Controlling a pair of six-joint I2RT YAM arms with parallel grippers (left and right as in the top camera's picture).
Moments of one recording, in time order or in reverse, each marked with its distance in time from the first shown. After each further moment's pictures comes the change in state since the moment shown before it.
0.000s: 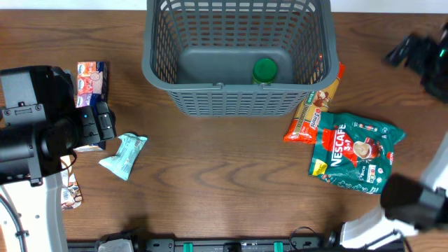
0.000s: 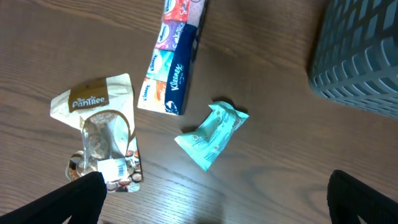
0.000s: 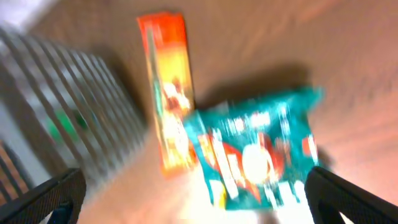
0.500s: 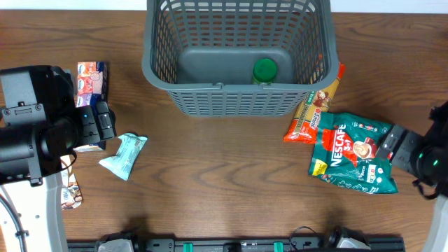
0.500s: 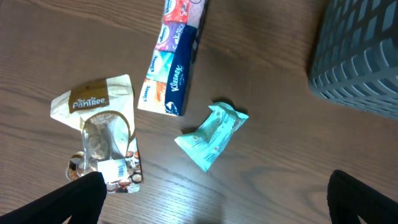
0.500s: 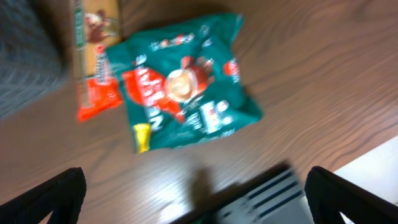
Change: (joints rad) left arm 0.000 0.000 0.001 0.002 0.000 0.000; right arm -0.003 -0.711 -0.740 0.180 0.252 -0.156
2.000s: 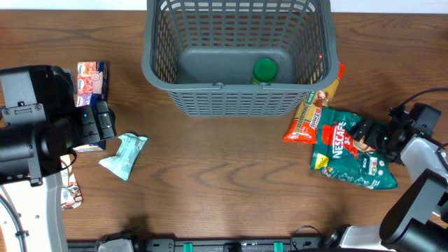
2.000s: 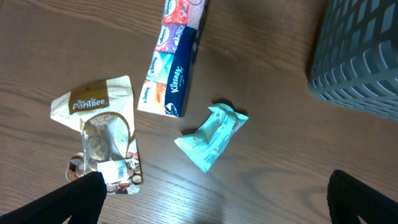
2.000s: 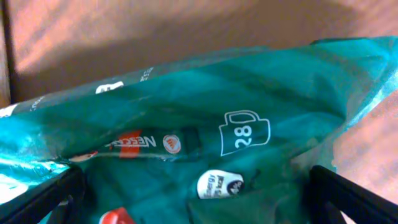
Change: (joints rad) left arm 0.000 0.000 0.000 0.005 0.000 0.000; right arm -0.183 0.546 -0.681 1.154 -0.291 -0.088
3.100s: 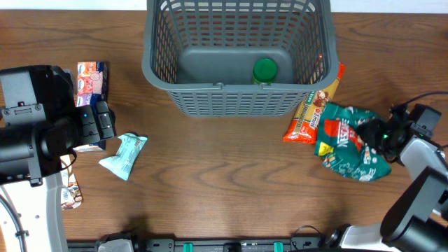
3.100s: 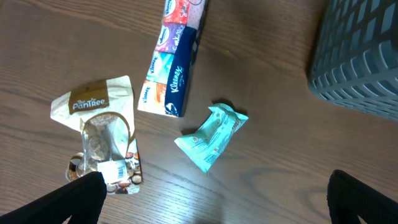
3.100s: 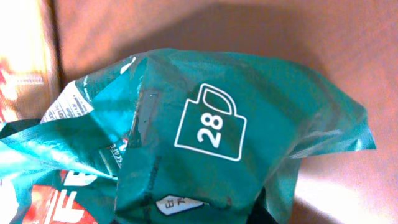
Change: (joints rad) left arm 0.000 0.000 0.000 0.000 0.000 0.000; right arm -0.007 -0.025 0.002 -0.044 -0.105 0.095
